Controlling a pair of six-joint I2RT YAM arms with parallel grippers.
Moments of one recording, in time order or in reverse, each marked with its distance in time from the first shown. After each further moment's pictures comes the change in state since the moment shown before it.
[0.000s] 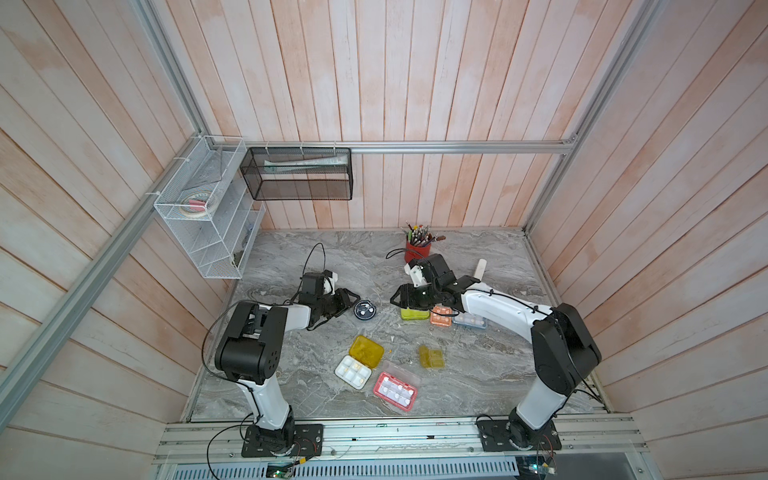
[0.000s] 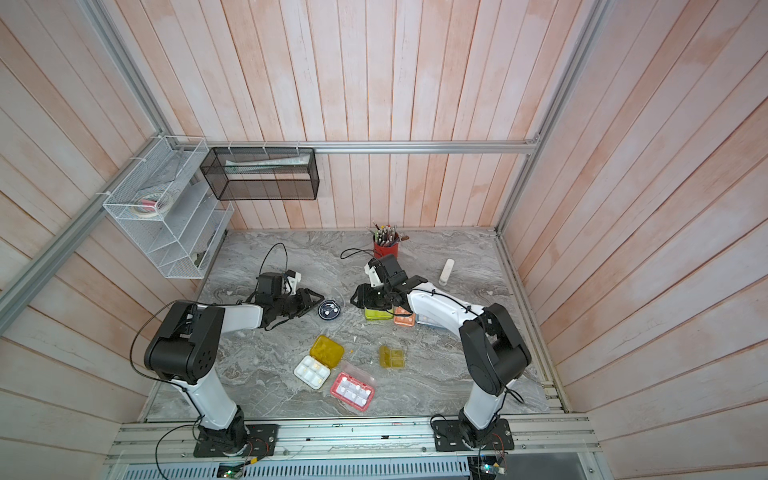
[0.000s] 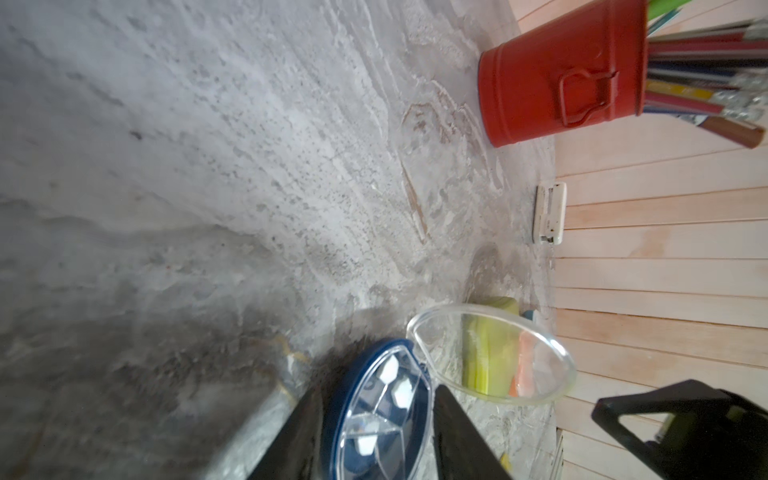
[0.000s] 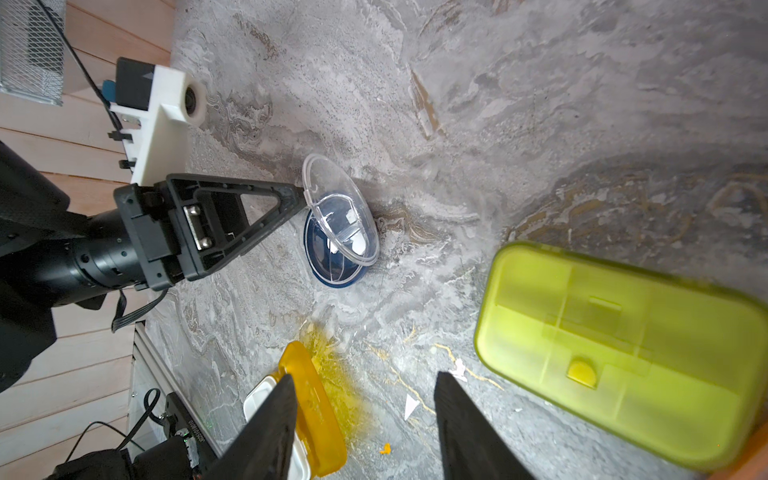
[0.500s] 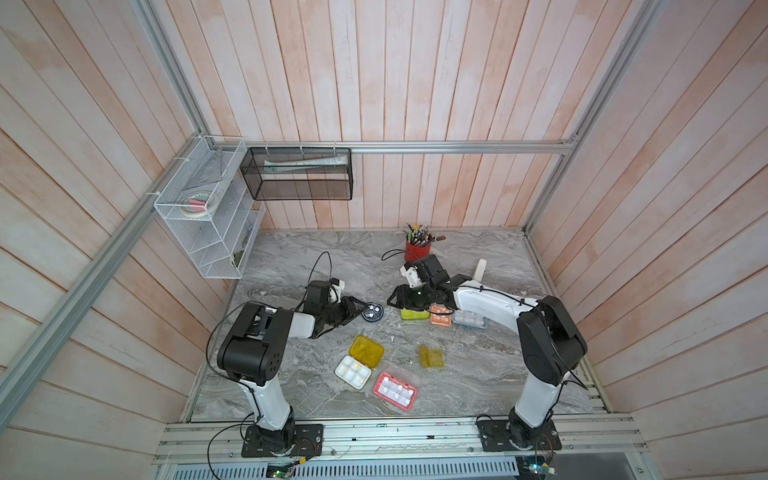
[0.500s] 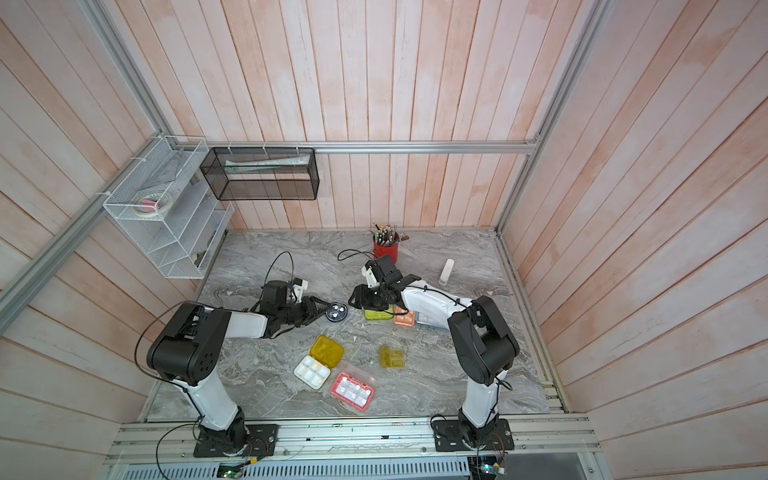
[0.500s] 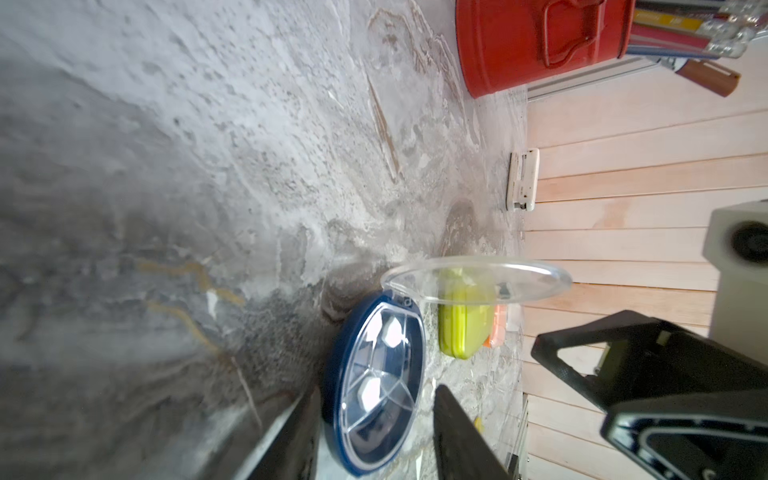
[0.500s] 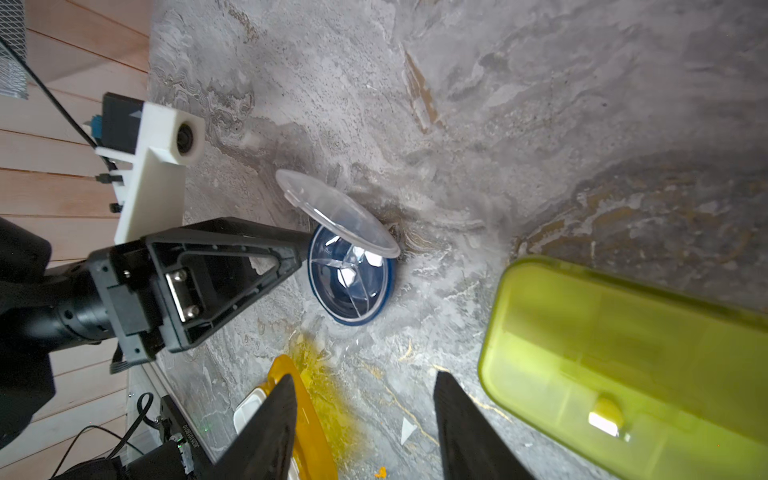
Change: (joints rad) left arm -0.063 0.000 -0.098 0.138 0.054 -0.093; right arm 0.000 0.086 0.053 0.008 -0.023 0.001
